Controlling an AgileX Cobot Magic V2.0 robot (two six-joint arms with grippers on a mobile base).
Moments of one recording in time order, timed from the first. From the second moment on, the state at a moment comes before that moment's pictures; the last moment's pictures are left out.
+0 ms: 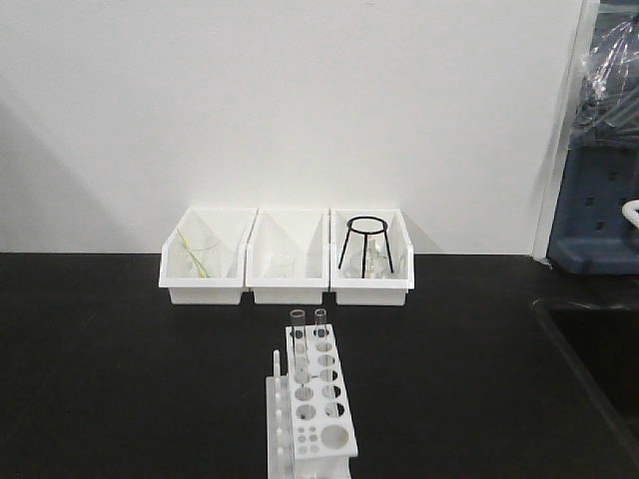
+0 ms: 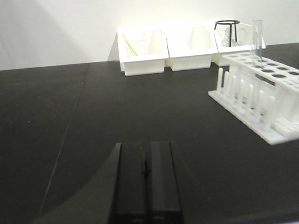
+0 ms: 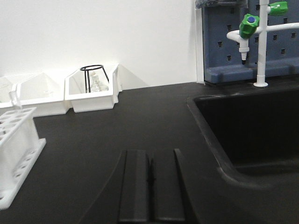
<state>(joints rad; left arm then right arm) -0.11 -0.02 0.03 0.18 0.20 -0.15 -0.03 -0.01 0.03 -0.09 0.10 0.17</state>
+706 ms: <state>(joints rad) -0.11 -0.02 0.03 0.18 0.20 -0.15 -0.03 -0.01 0.03 -0.09 0.10 0.17</state>
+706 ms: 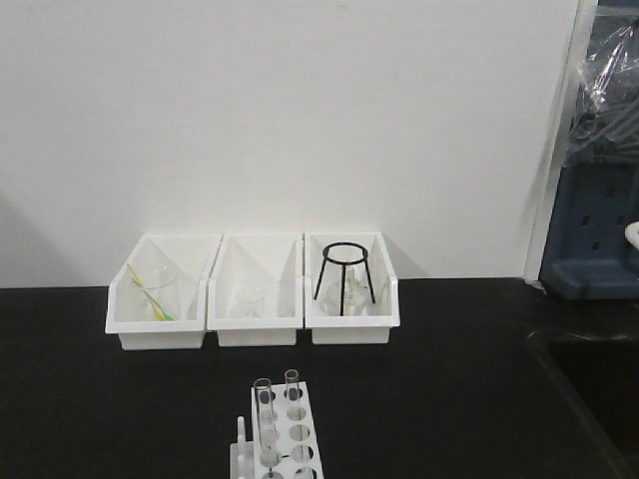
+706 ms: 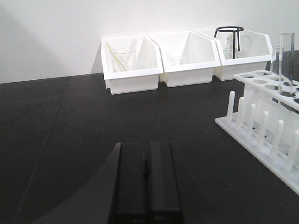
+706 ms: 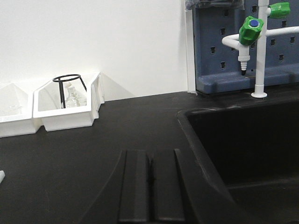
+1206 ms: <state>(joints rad) -0.11 -0.02 0.03 0.18 0.20 -0.15 -0.03 -0.01 0.03 -0.08 0.02 0.17</state>
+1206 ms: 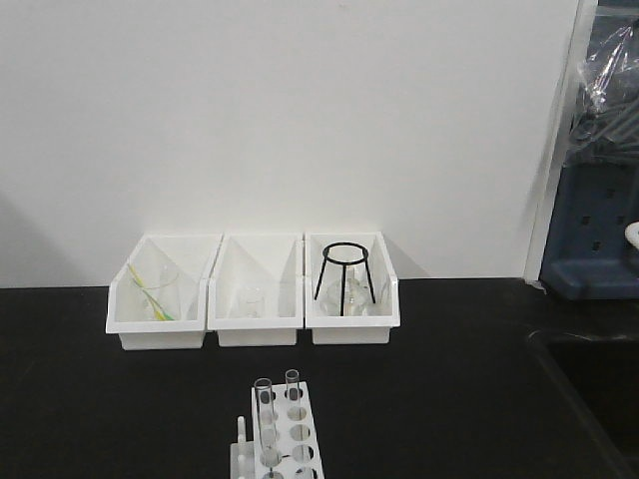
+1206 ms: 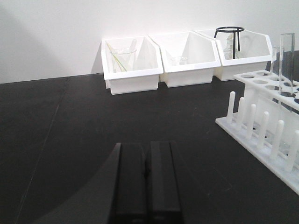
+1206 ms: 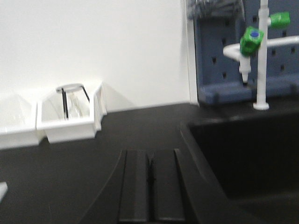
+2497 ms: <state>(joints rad) -0.11 -0.02 0.03 0.18 0.20 -0.15 -0.03 0.85 -0.79 -0.13 0.01 0.04</state>
